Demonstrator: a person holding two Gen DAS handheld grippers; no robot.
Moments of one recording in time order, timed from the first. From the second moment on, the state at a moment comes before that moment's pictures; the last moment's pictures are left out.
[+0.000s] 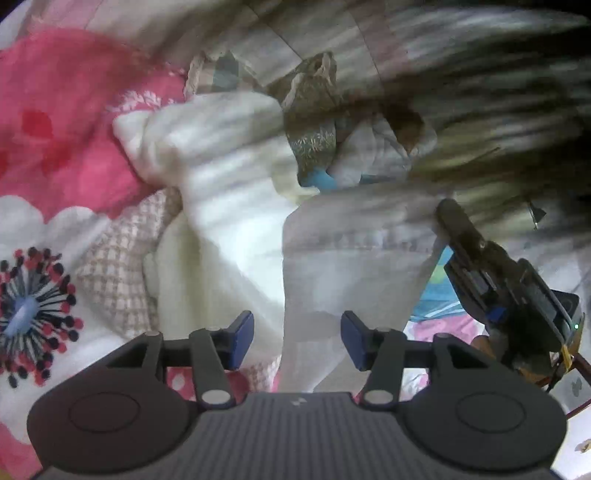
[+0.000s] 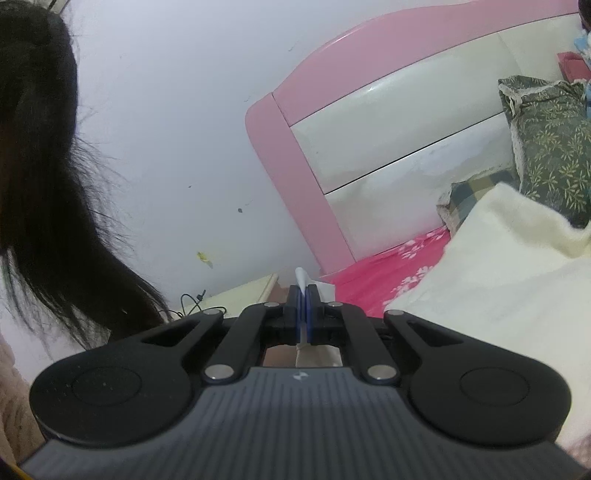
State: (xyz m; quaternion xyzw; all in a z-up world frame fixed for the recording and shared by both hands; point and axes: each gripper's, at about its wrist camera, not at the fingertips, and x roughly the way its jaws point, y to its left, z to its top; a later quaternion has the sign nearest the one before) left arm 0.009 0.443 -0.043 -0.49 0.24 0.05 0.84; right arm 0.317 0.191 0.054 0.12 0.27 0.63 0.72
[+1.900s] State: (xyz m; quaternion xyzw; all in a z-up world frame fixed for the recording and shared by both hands) left arm 0.014 0.432 -0.012 -0.39 0.34 0.03 0.86; right arm 0.156 -0.089 0.036 0.28 0.39 0.19 0.86
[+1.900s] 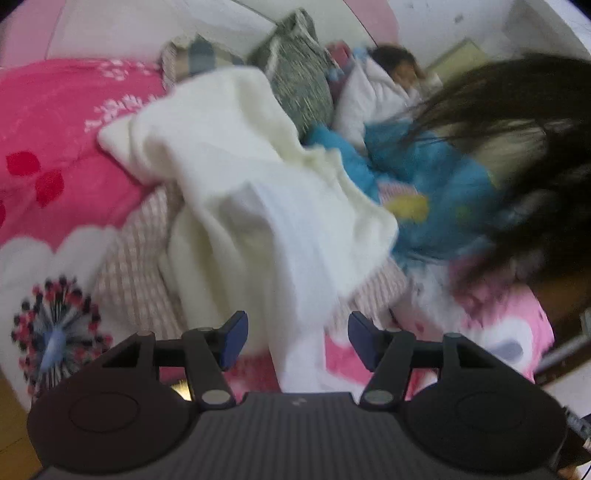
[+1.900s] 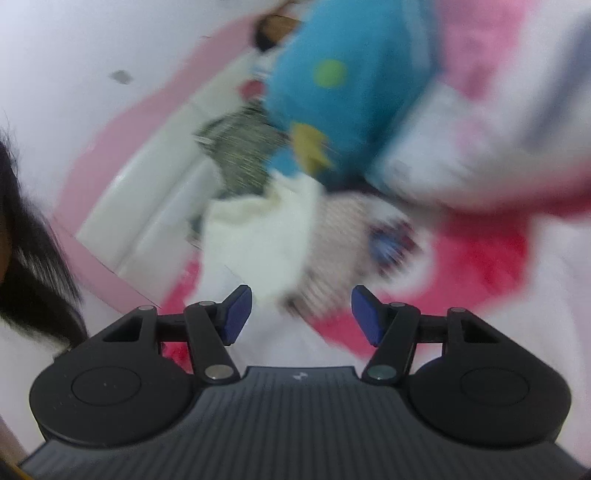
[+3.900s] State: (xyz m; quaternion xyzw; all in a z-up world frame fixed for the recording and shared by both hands) left arm -0.183 0.215 -0.116 -0.31 0.59 -0.01 0.74; right arm -0.084 -0.167 -0.146 0.32 0.66 0.11 0.67
